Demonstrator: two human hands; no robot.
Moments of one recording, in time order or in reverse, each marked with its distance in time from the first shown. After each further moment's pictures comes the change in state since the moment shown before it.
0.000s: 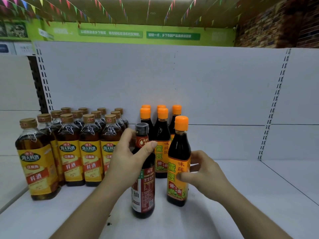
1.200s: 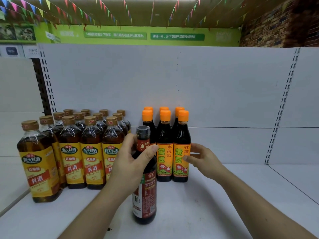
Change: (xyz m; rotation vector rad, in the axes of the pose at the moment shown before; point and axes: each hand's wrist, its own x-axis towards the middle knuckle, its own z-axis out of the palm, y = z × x) left_hand -0.003 0.003 0.005 -0.124 -0.018 -0.079; right_hand 0.089 0.032 -0.006 0.052 -0.071 -0.051
